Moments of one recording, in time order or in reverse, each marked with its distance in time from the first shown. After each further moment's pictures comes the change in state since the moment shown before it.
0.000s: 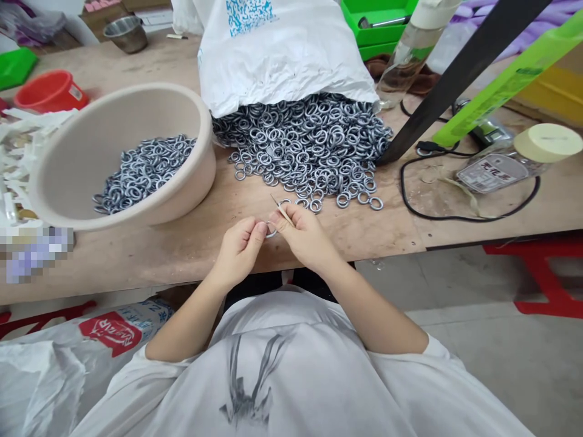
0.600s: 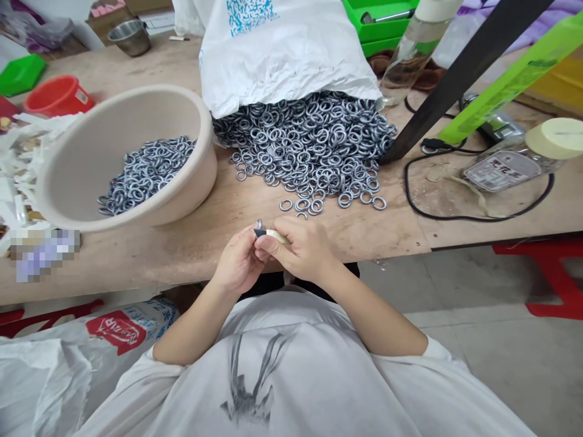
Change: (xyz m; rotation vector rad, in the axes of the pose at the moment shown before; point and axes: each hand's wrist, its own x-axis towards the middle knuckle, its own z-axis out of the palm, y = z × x) left_hand -0.009 0.014 0.017 -0.962 -0.003 -0.454; right_hand -0.012 0.002 -0.006 -0.589 -0.056 -0.358
